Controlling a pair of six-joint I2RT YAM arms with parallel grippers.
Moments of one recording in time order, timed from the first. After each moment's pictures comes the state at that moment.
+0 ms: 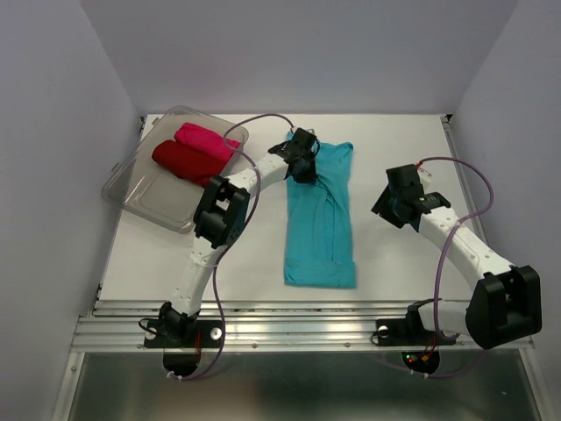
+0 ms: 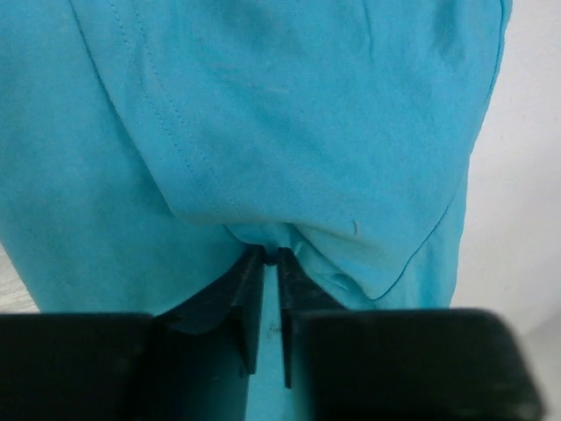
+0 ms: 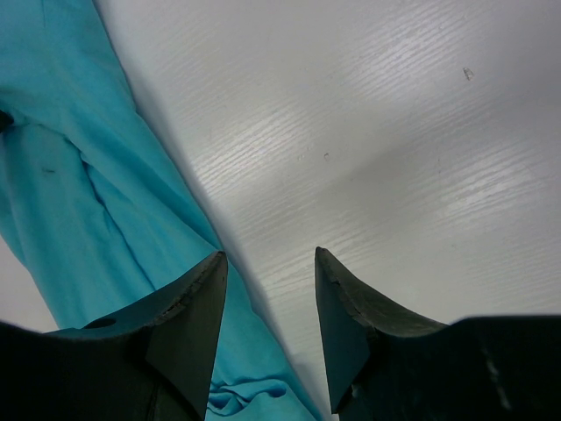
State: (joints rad) left arm -0.63 2.39 1.99 -0.46 0.06 -0.60; right arm 0.25 1.26 0.91 -0.59 0.28 0.78
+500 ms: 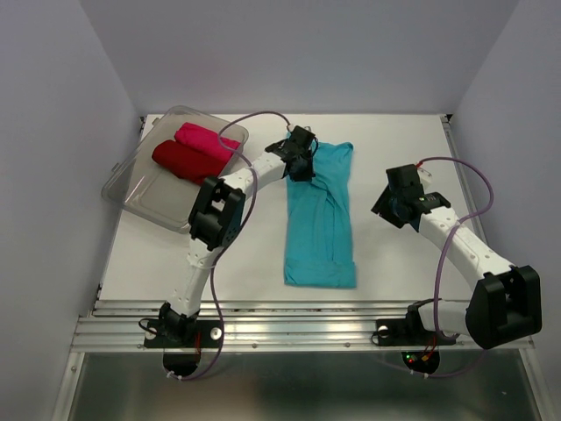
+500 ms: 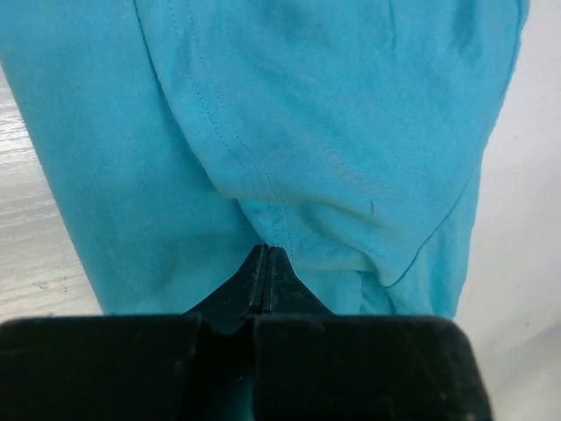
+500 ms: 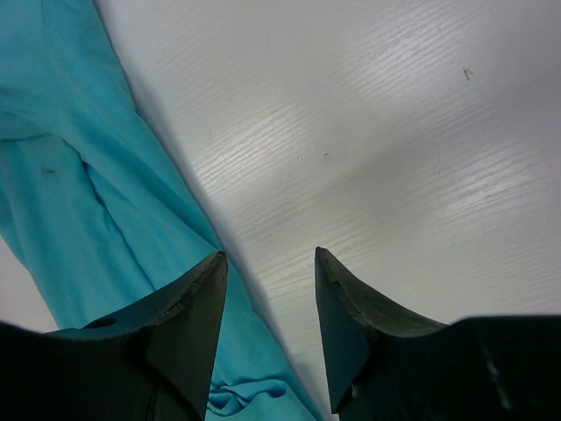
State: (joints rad) left arm -0.63 2.34 1.95 -0.49 0.01 -0.60; right arm 0.25 1.26 0.91 -0.59 0.28 0.78
